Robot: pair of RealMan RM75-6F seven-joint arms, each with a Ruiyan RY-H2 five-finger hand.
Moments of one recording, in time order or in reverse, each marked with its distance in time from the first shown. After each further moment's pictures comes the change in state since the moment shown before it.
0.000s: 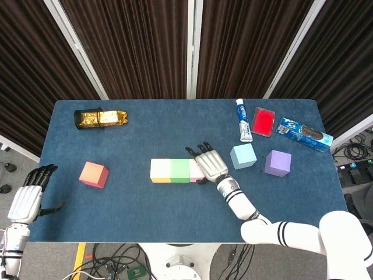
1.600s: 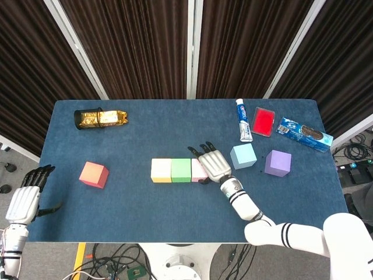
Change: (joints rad) left arm 0.005 0.004 -0.002 -0.004 -0.021 -0.005 0.004; right arm -0.033 0.012 -0.007 0.003 -0.068 0.011 0.057
